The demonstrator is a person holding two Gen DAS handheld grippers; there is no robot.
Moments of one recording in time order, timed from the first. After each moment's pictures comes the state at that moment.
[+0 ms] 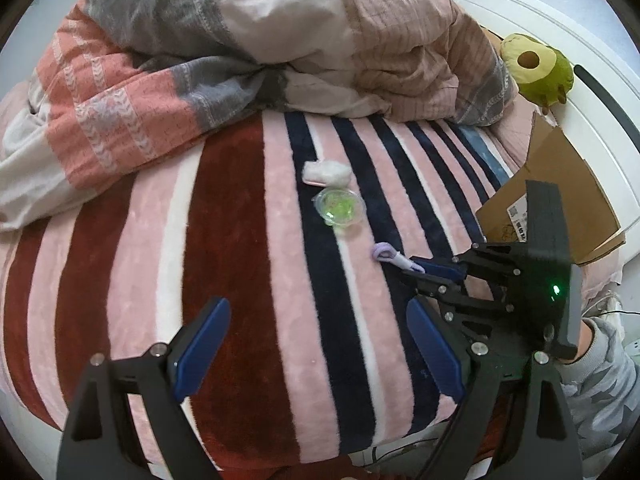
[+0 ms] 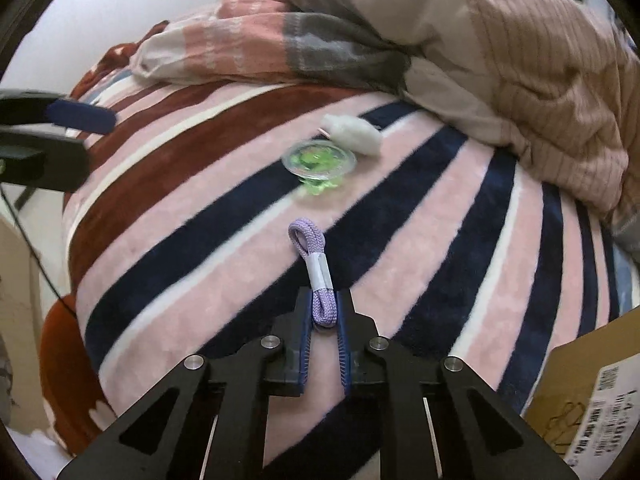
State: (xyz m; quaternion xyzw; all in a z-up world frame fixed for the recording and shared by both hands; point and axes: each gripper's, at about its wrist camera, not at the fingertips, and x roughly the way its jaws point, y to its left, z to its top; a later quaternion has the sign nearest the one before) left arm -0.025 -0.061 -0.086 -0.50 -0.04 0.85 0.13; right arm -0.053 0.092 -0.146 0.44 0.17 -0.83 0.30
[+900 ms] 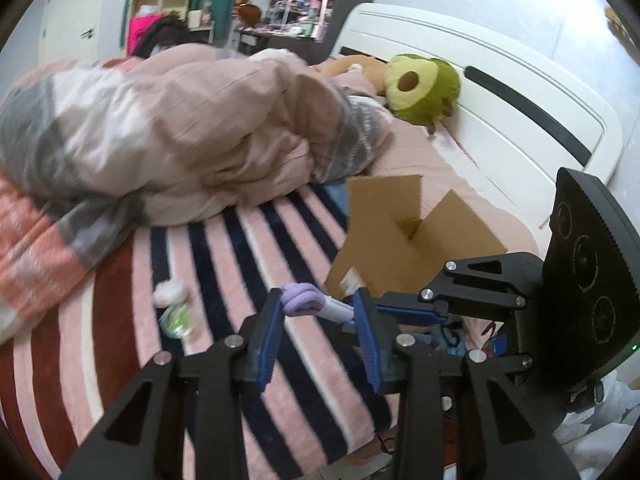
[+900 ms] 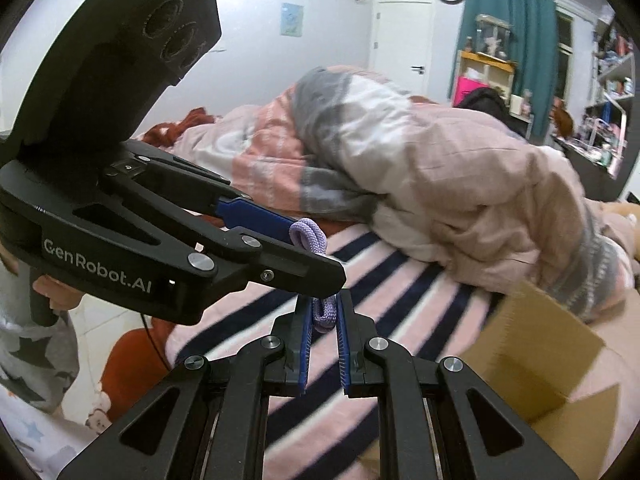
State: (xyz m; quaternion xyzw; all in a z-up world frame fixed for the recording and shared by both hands) left arm -0.017 0.076 0.034 -0.40 -0.01 0.87 0.28; right arm 0.014 0.174 0.017 0.30 0.15 -0.88 0.33
